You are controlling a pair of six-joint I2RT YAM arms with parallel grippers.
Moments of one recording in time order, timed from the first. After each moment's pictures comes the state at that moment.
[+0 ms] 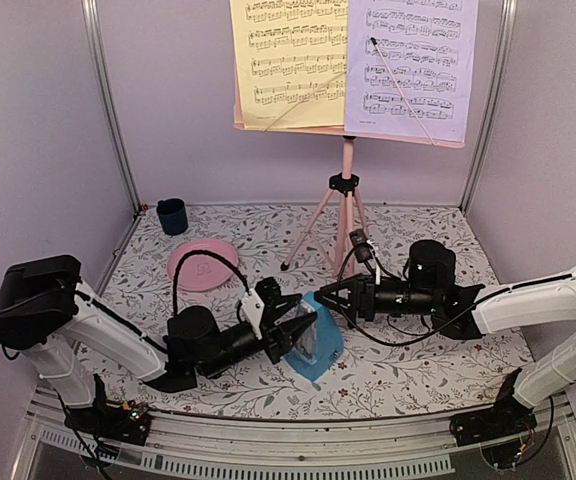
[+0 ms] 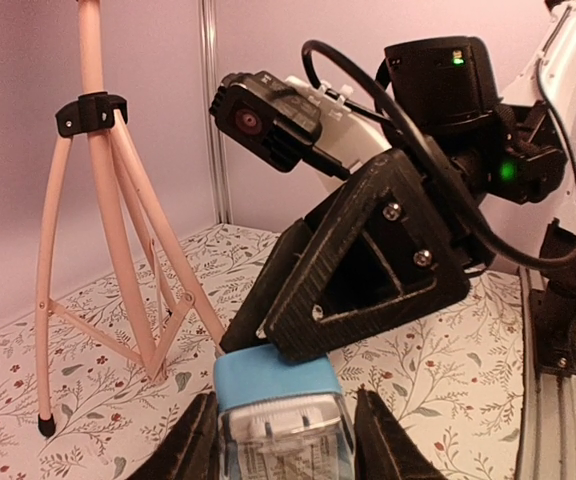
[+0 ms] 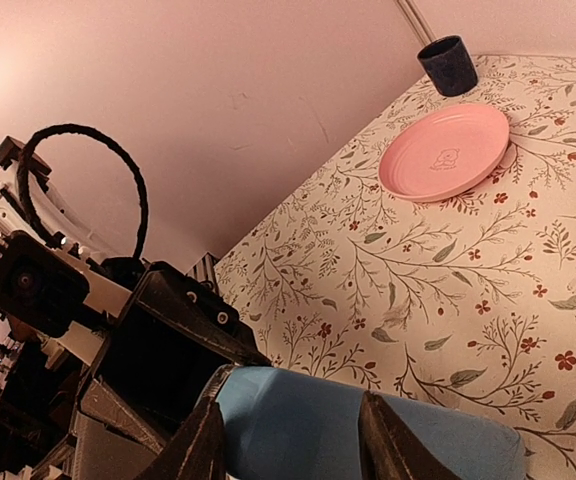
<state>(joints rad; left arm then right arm) -1.25 1.68 0.52 1.26 -0.24 0.06 0.84 1.42 0.60 0.58 -0.46 0.57</state>
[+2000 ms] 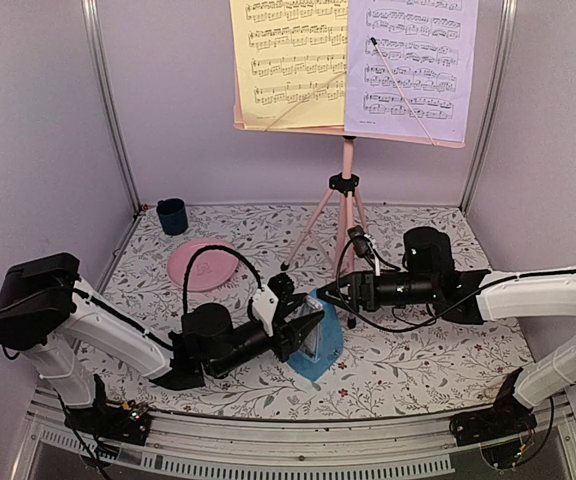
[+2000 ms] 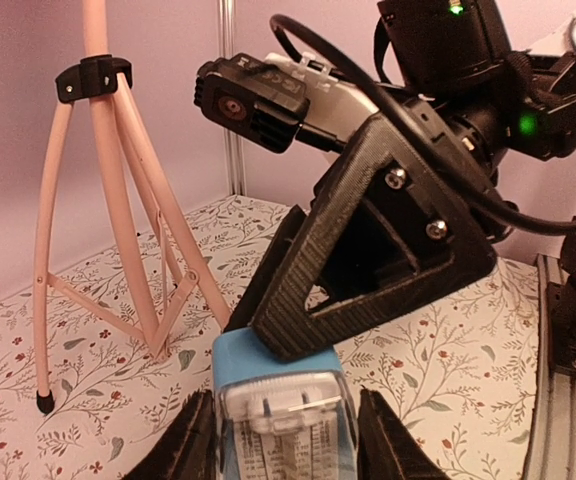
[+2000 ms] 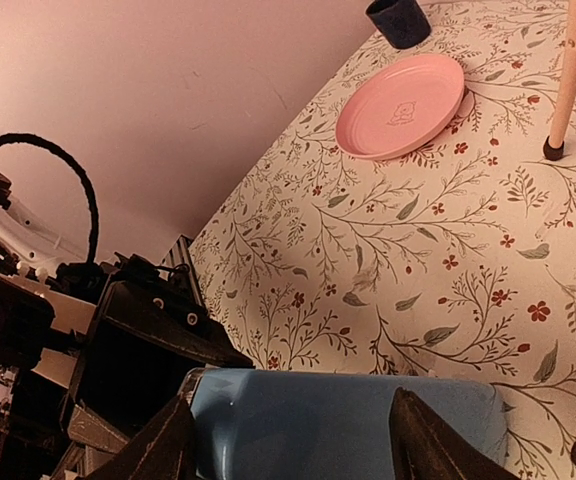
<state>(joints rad) -1.27 1.68 0.59 1.10 -0.32 0.02 0.82 1.38 0.71 0.33 -0.48 0.58</state>
